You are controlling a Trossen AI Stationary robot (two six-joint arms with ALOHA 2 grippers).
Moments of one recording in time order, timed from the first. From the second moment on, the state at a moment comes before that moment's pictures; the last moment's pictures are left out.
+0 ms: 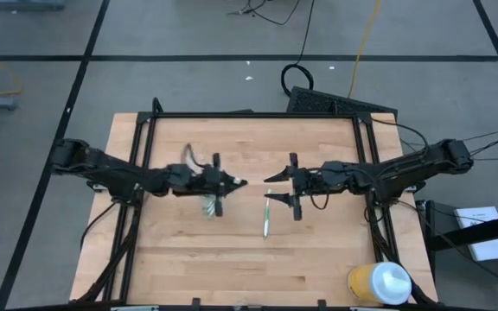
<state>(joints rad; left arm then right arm) -0.13 1.38 0.66 0.73 -0.19 0.00 0.17 1.25 0.86 0.29 0.13 0.02</state>
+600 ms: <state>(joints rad) -0.10 0.91 0.29 0.88 -0.42 0.16 0.15 1.19 0.60 0.63 0.24 -0.01</state>
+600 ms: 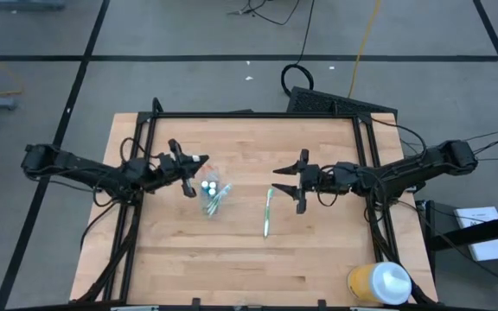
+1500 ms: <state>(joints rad) 0.01 1.20 0.05 1.37 -0.36 0.12 0.14 1.19 0.60 0.65 0.23 -0.01</state>
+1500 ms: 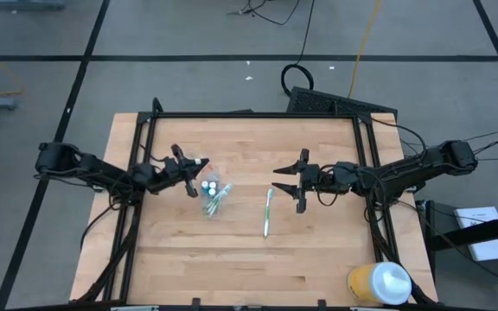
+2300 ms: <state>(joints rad) 0.01 1.40 0.08 1.36 -0.38 0.04 0.14 1.19 0.60 0.64 0.23 -0.02</state>
